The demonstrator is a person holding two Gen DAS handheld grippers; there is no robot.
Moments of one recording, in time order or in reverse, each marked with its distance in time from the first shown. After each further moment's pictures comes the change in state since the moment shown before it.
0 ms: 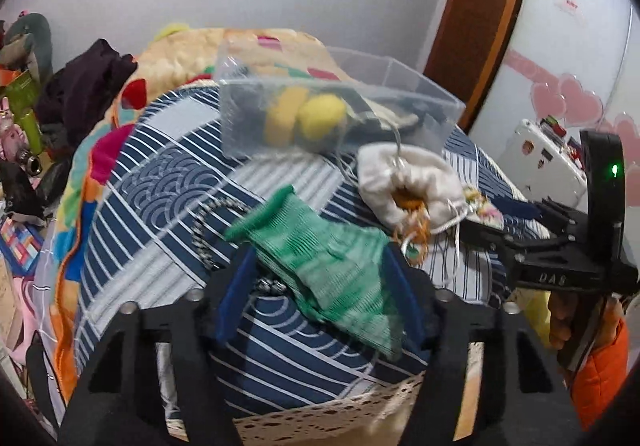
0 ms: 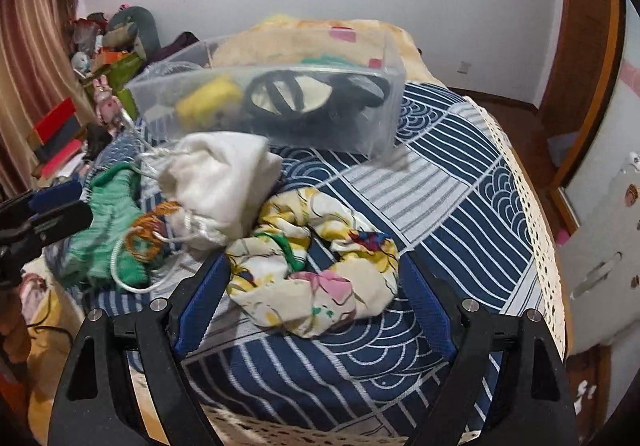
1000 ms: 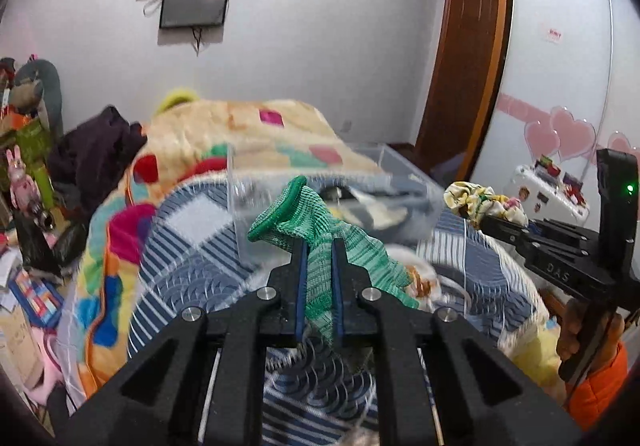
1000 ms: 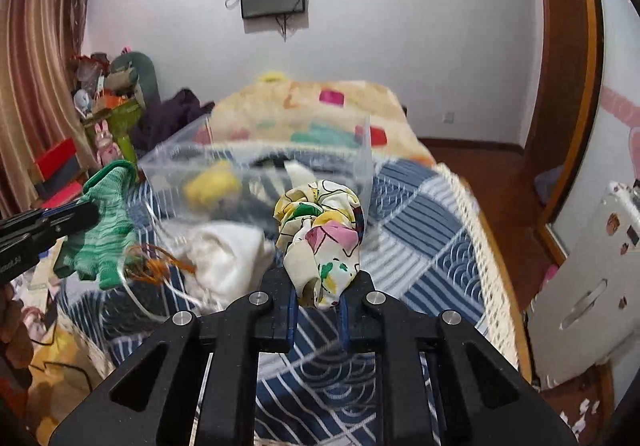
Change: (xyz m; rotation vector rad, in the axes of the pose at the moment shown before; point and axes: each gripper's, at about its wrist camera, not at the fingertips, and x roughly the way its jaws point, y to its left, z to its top) left arm -0.054 -0.005 0.054 0.044 -0.247 0.026; right arm -0.057 -0.003 0.032 0.004 -0.244 -0.019
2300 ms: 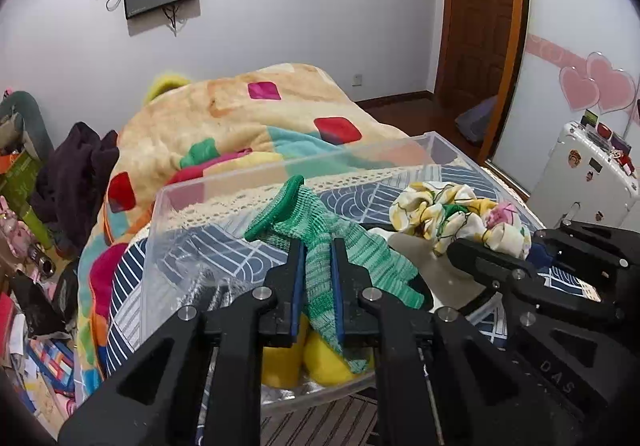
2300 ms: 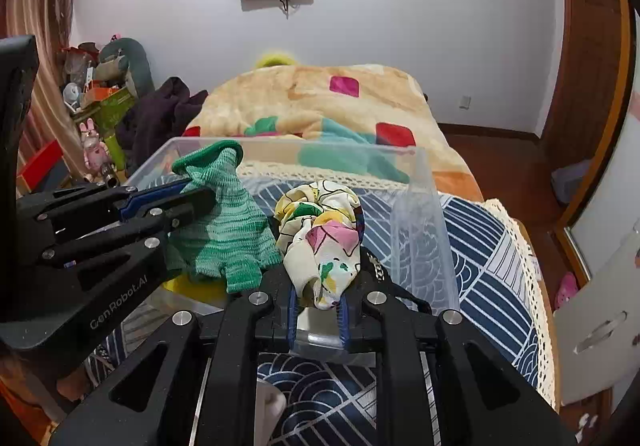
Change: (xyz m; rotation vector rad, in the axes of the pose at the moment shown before) left arm 0.174 -0.010 0.062 0.126 0.201 0.078; right arm 0.104 0.017 0.048 0.003 0.129 0.020
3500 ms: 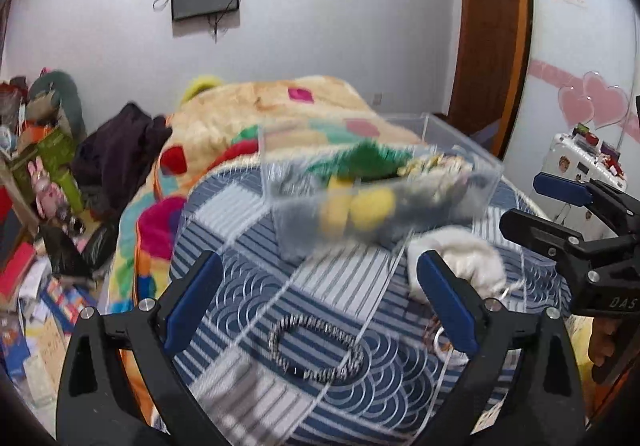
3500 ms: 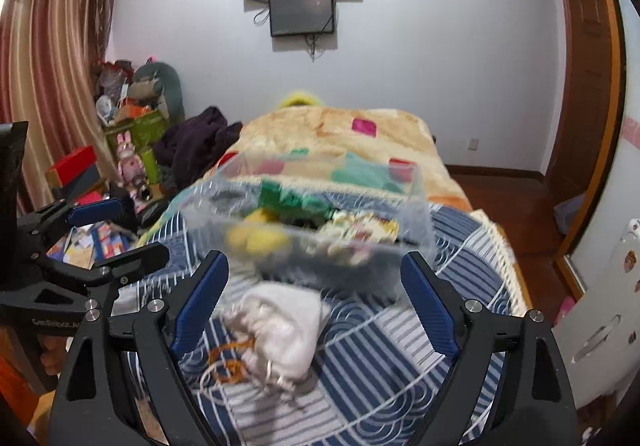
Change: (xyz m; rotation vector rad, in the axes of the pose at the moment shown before) left arm -0.120 0.028 -0.102 -0.079 -0.067 0.056; right arm -0.066 0.024 -0.042 -0.070 -0.134 0.050
